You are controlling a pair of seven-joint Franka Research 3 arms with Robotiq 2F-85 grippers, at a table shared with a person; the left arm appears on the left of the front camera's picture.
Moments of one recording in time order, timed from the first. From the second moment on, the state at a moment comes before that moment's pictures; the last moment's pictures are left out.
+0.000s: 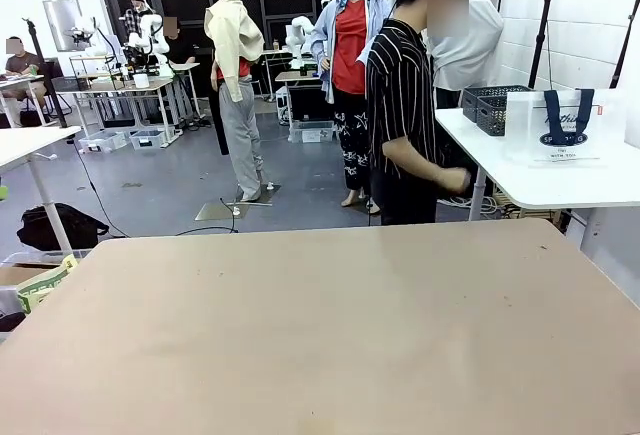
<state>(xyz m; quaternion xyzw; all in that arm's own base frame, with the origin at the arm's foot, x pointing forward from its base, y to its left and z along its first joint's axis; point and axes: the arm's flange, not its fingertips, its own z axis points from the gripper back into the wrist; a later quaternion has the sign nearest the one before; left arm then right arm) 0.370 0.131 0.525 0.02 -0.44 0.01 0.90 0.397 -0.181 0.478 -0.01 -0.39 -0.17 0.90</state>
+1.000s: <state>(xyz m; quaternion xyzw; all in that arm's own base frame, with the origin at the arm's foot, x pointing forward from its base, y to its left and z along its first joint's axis) 0.369 0.134 0.525 0.02 -0.44 0.01 0.90 0.397 -0.182 0.479 -0.01 -0.39 -0.17 0.90</state>
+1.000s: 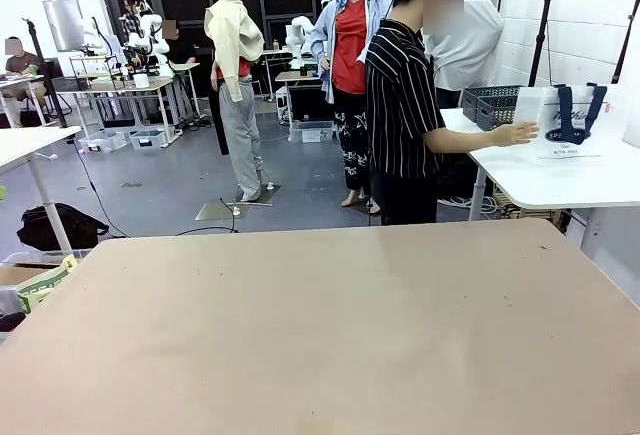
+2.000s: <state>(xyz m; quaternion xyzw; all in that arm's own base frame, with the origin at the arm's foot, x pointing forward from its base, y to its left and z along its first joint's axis) 0.369 0.134 0.525 0.02 -0.44 0.01 0.90 0.397 -0.182 0.479 -0.01 -0.39 -0.17 0.90</state>
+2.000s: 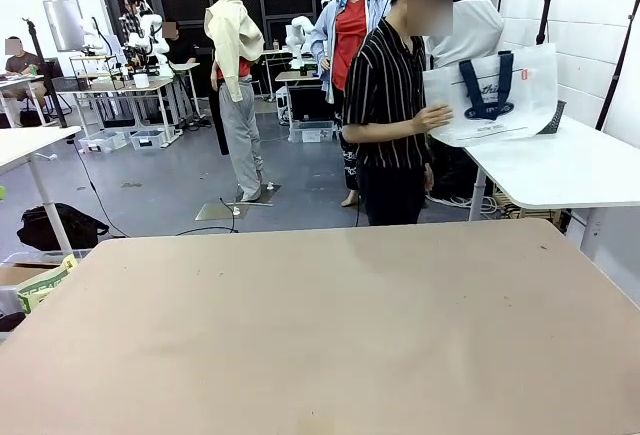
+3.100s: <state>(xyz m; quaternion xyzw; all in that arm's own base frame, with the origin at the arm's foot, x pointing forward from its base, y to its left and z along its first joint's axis) 0.369 0.134 0.525 0.02 -0.44 0.01 0.90 0.397 -0.182 0.479 -0.01 -0.39 -0.17 0.90</state>
